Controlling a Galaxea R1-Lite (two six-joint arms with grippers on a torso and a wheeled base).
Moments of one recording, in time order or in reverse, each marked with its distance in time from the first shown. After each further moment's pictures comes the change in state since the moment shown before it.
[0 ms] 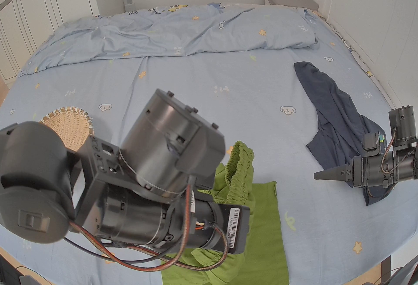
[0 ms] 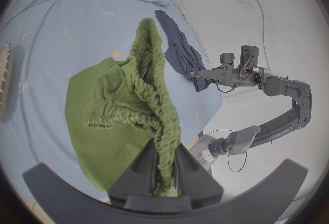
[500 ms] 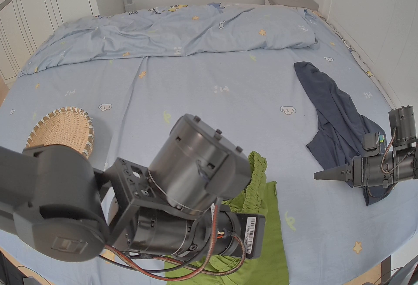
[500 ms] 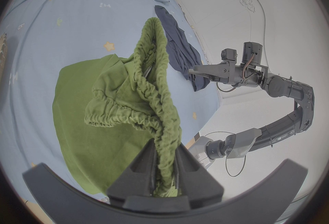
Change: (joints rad) left arm -0.030 0.058 0.045 -0.120 -0.007 -0.049; right arm -0.003 0.002 0.000 0.000 0.000 -0.002
